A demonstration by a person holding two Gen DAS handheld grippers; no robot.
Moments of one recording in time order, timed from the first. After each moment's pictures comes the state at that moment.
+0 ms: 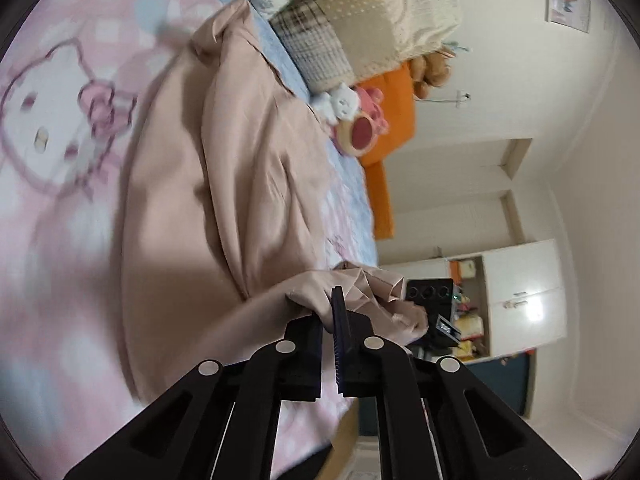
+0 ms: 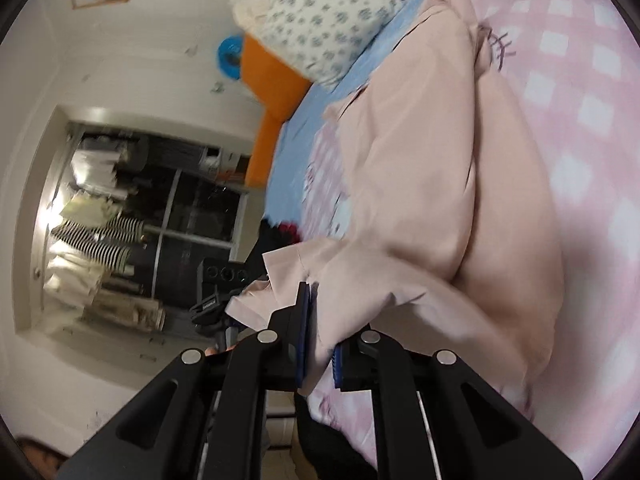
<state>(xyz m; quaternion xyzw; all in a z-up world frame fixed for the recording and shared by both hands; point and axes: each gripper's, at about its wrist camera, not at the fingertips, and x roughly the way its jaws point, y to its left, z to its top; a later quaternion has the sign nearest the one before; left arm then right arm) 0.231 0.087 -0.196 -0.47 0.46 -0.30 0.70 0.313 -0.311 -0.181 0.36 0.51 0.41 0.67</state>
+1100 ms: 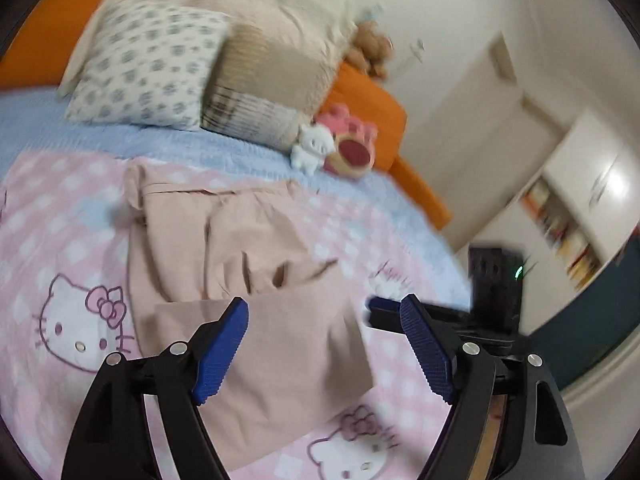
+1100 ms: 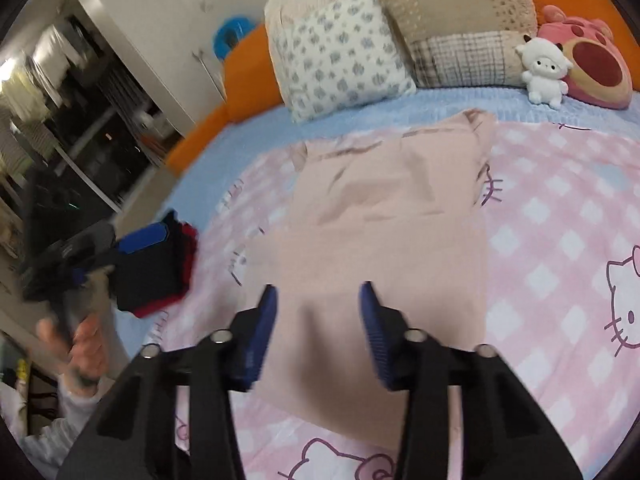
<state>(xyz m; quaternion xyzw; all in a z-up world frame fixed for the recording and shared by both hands) 0.225 -0.018 -0.073 -0.15 0.39 -0.26 0.87 0.284 -0.243 -0.138 0.07 0.43 0.32 0.84</state>
